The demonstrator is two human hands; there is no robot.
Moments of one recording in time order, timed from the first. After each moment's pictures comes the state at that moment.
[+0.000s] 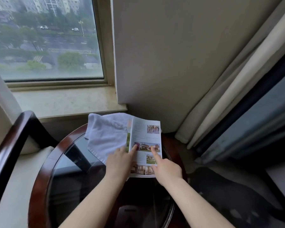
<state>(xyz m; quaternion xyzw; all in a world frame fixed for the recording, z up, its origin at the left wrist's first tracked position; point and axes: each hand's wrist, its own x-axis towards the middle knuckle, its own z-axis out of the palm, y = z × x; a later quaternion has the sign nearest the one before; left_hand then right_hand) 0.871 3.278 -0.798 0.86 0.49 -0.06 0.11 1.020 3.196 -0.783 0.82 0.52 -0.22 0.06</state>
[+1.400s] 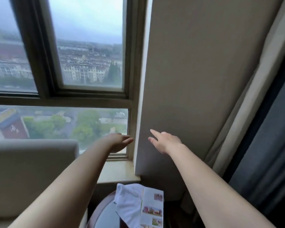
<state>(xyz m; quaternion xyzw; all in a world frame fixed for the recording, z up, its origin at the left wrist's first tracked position) 0.765 3.338 -0.279 0.86 0.49 -0.03 0.12 0.965 3.264 -0.269 0.77 0.64 -0.06 -0.01</state>
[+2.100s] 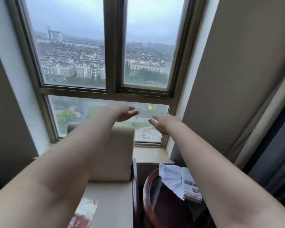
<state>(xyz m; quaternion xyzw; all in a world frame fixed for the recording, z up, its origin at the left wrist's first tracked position) 0.423 3.256 -0.158 0.86 0.51 -0.01 0.02 0.607 3.181 -0.173 0.75 0.66 -0.02 0.01</state>
